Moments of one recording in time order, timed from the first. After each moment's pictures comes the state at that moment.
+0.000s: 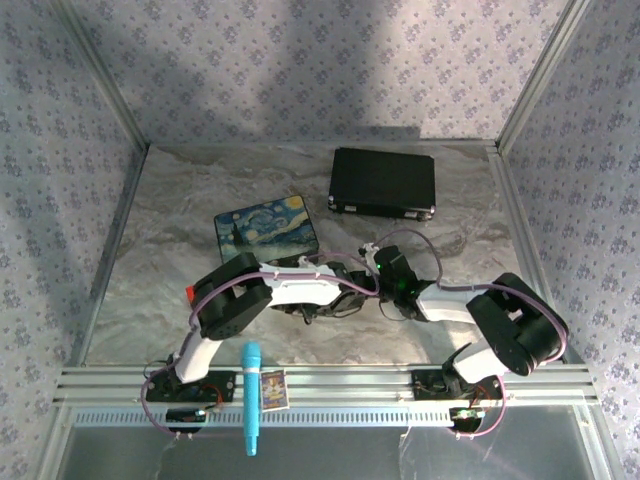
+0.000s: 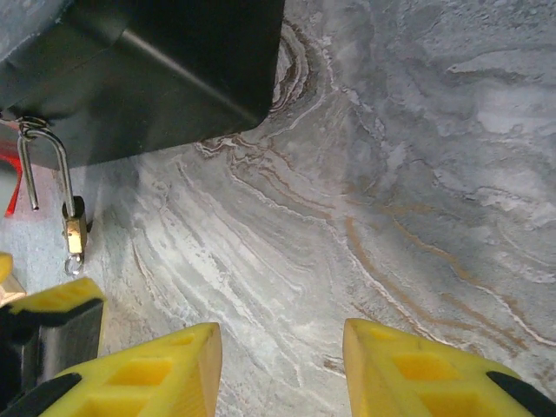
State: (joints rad) left arm -1.17 2.06 1.36 -1.34 -0.62 -1.24; right arm 0.64 1.46 0.41 0.39 -0.29 0.57
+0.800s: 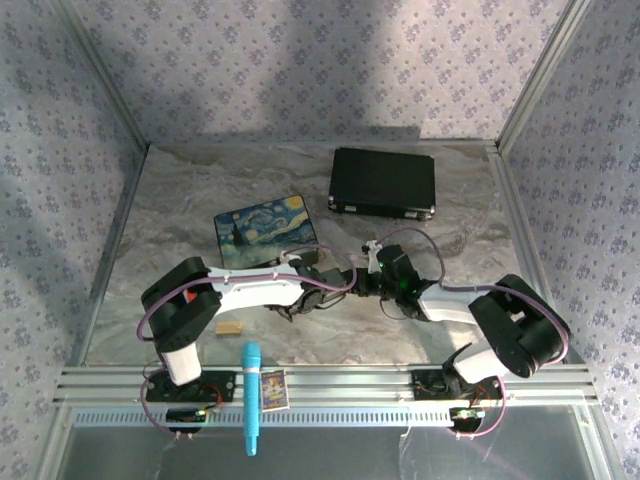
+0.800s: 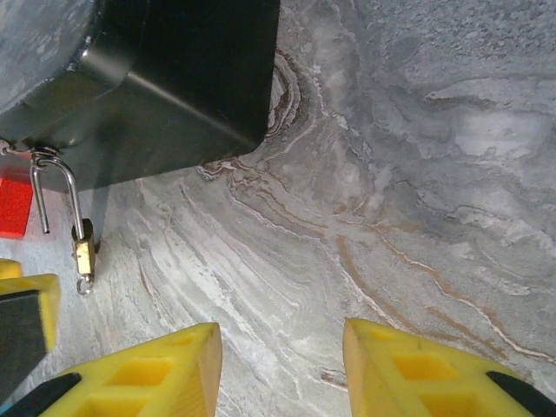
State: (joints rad) left arm -1.10 1.77 1.10 -1.04 -0.59 -1.15; right arm 0.62 1.44 0.41 0.40 -0.28 0.60
